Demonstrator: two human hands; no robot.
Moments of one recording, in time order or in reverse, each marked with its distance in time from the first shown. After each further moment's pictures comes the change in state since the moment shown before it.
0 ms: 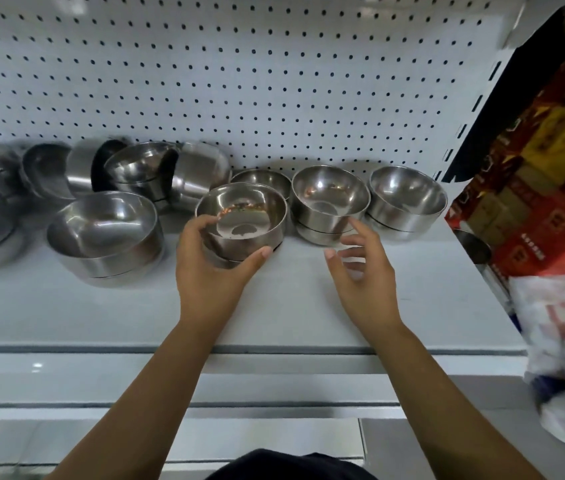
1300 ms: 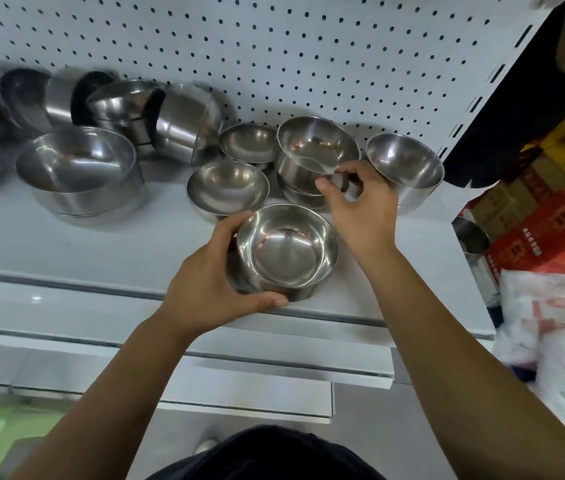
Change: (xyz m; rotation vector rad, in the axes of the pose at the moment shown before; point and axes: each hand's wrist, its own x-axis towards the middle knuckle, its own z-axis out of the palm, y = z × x) left_hand -0.058 0.024 -0.008 0.150 -0.512 0.045; right_hand 0.065 -0.011 -0.015 -0.184 0.017 -0.106
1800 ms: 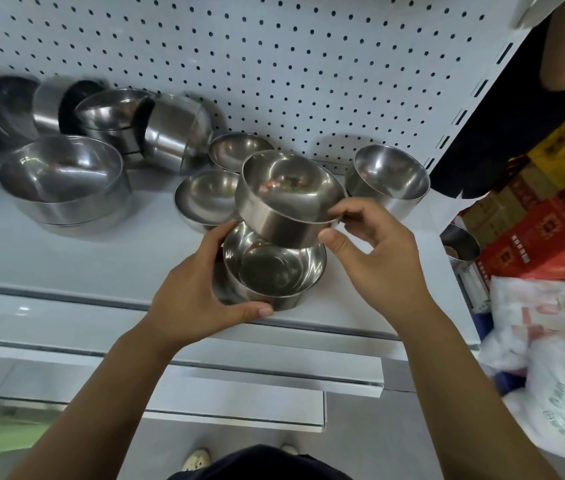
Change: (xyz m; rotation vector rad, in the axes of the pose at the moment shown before) left_hand 0.003 0.000 -0.001 0.040 -0.026 -0.039; right_hand -0.054 -0.030 -0.066 0.150 -0.261 -0.090
